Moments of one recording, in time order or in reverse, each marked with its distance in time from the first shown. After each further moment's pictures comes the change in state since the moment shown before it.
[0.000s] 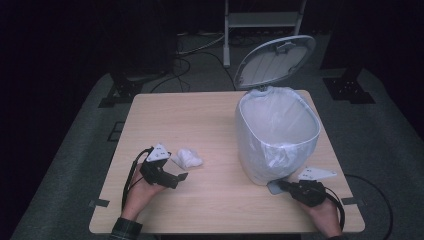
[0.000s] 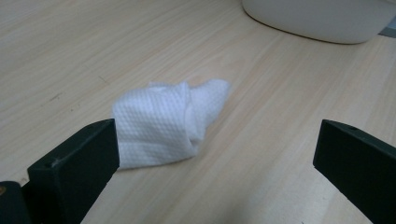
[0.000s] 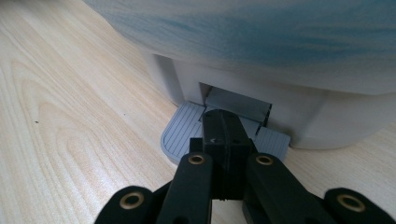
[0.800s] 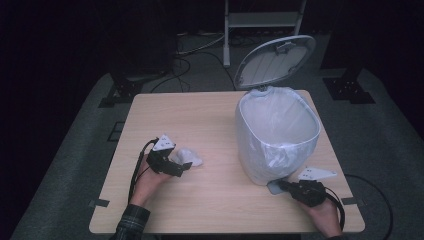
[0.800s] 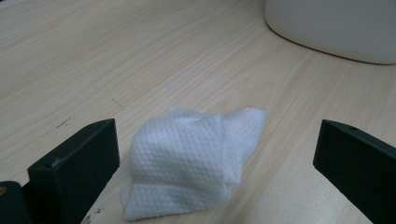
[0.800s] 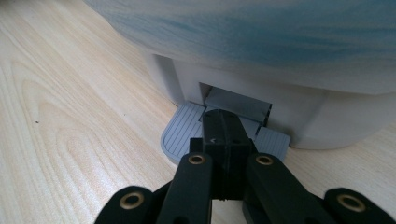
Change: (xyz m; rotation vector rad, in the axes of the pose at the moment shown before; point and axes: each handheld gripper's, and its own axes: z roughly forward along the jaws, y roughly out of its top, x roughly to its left) left arm 0.022 0.009 0.030 -0.026 0.004 -0.010; right arm 0.000 0.000 0.000 -0.001 0.002 0.001
